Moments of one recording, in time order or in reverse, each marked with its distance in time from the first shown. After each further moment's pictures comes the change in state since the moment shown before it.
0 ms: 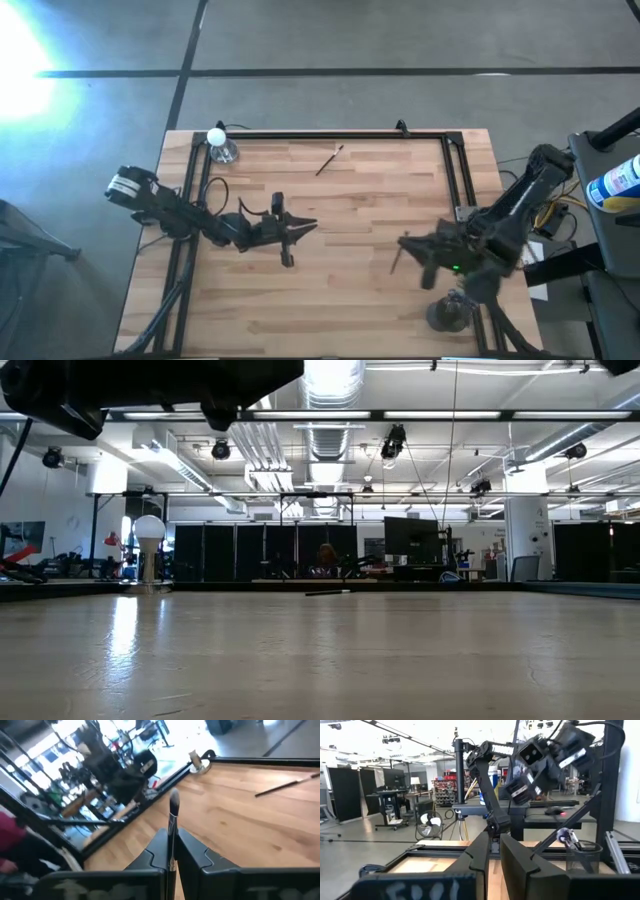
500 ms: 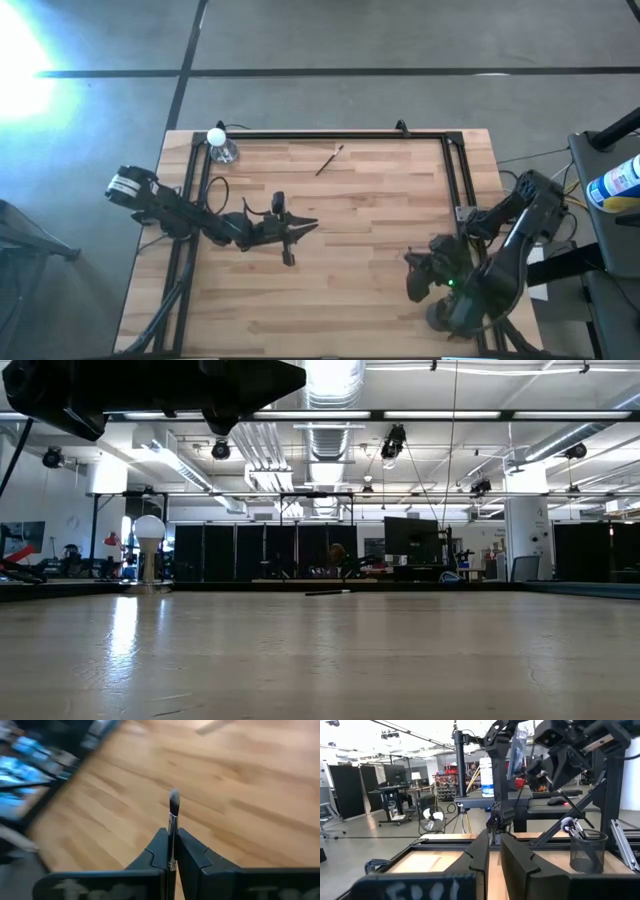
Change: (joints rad) left arm 0.012 -0.001 0.000 -0.045 0.005 0.014; right arm 0.048 0.400 0.607 -1.075 -0.319 0.831
